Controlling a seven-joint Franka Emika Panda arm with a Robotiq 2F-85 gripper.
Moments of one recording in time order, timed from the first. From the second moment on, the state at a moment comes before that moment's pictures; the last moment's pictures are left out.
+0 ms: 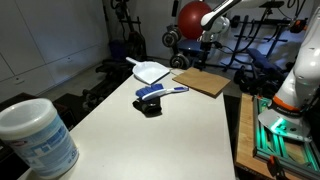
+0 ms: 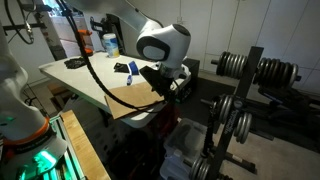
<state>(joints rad) -0.28 0.22 -0.21 -2.10 0.36 2.08 -0.68</state>
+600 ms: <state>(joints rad) -0.31 0.30 -0.19 -2.08 0.45 2.10 -0.70</state>
